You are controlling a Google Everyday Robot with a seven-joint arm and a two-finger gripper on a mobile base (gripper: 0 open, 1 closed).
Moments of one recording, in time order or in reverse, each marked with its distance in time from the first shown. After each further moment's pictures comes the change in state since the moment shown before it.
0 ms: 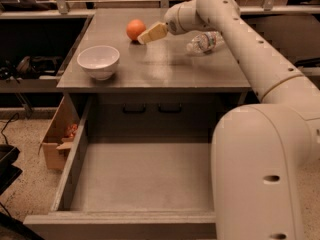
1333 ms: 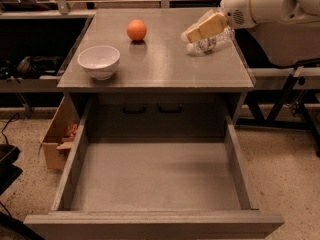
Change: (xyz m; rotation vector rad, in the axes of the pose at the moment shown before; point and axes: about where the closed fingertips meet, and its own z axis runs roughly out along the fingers) arm -0.025 0.048 -0.232 0.022 -0.047 -0.162
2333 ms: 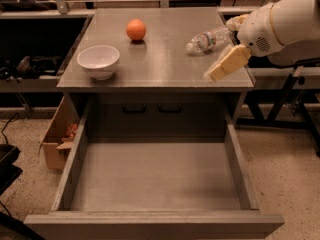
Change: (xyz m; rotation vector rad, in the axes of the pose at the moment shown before) arm 0.068 0.069 -0.062 -0.190 0.274 -0.021
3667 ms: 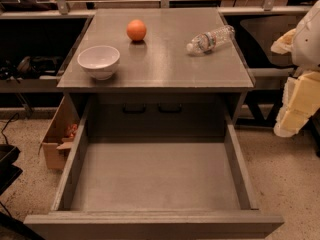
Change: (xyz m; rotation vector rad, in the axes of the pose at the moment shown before) arm 0.052 0.106 -0.133 -0.119 0.580 -0.138
